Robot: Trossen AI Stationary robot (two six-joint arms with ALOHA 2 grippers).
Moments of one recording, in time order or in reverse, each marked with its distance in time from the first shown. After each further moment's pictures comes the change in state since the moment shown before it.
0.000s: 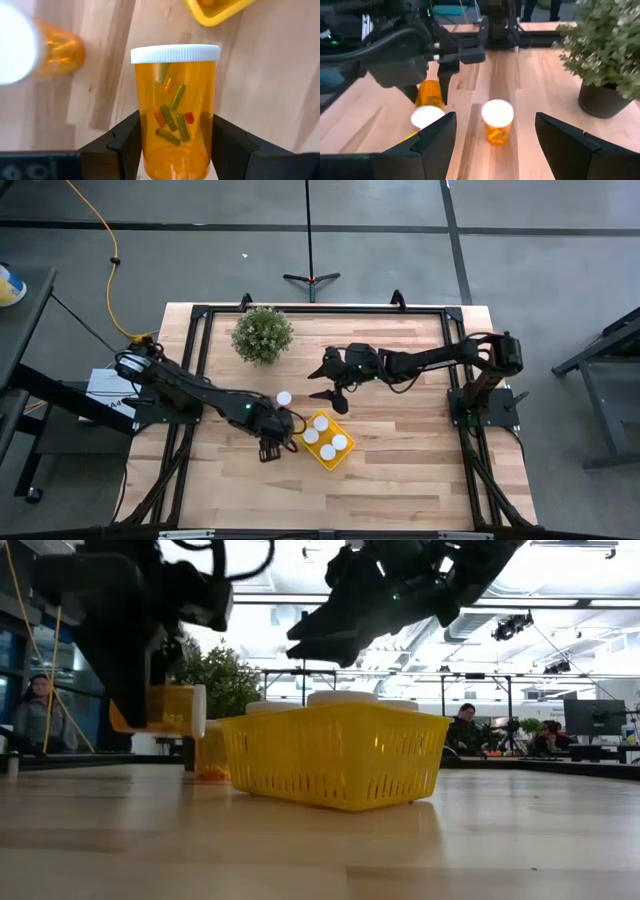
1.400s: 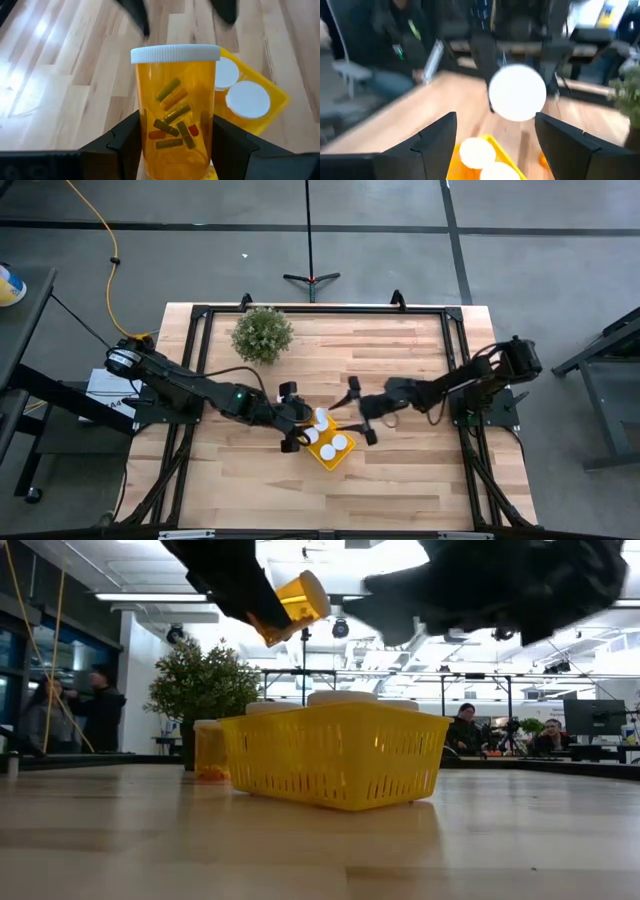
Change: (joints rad) left arm 0.035 -0.097 -0.001 0.466 -0.254 0.368; right arm 0.227 -0.110 -0.418 0.580 0.088 -0.125
